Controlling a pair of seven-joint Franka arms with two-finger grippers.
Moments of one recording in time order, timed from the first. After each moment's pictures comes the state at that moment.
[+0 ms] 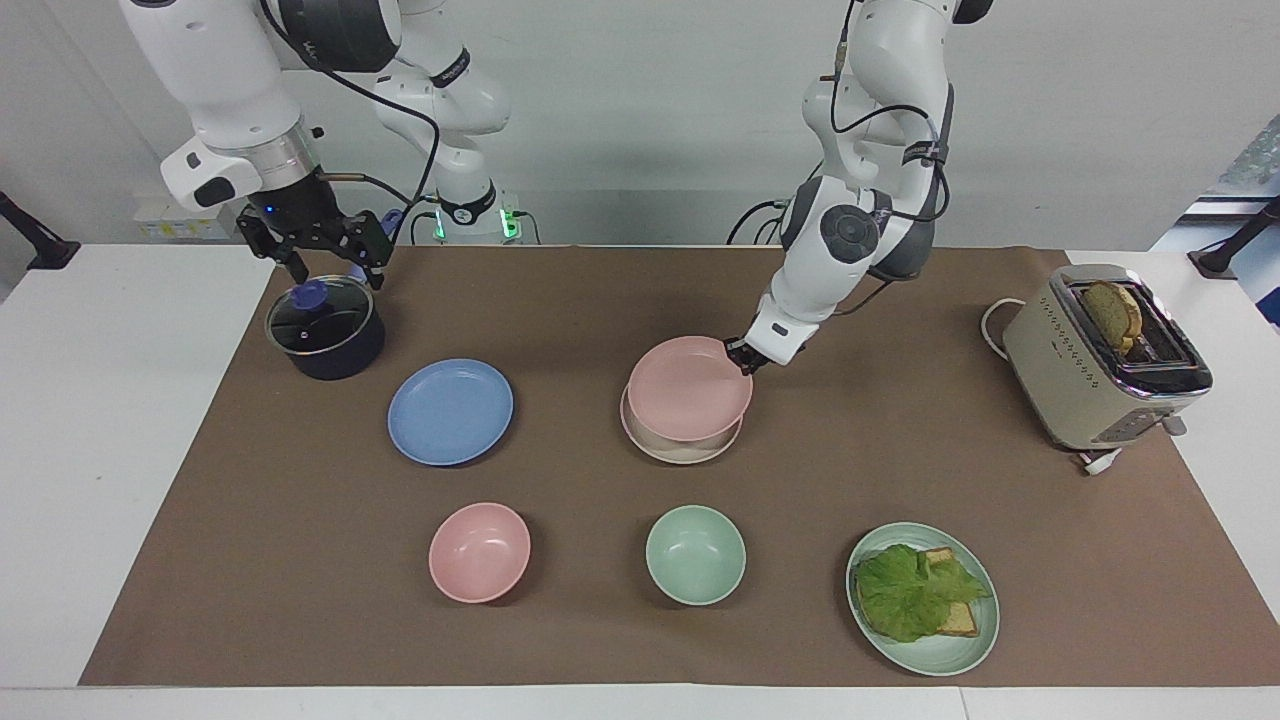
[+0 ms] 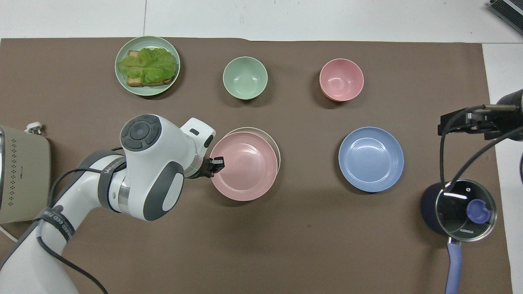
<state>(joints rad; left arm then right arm) -0.37 0.16 -0.14 -2.05 -0.23 2.17 -0.50 -0.03 0.01 0.04 -1.57 0.00 1.59 0.12</state>
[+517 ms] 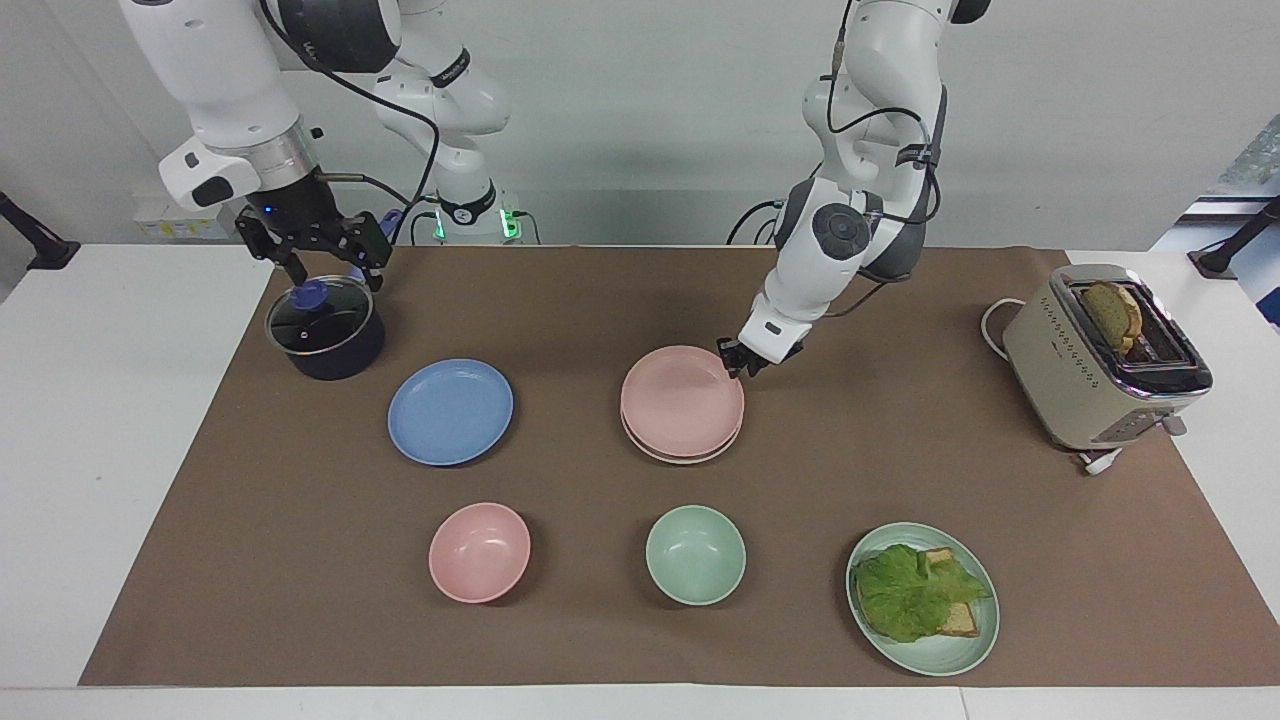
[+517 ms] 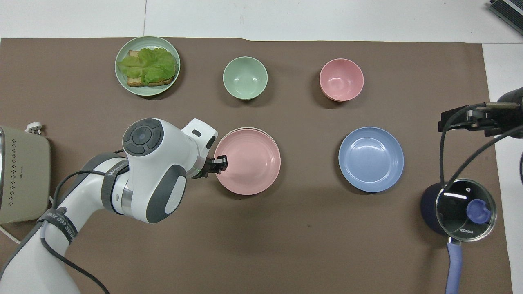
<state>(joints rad) -0.37 0.16 -0.14 -2.06 -0.23 2.21 -0.50 -0.03 0.01 0.04 -1.58 0.00 1.63 0.12</state>
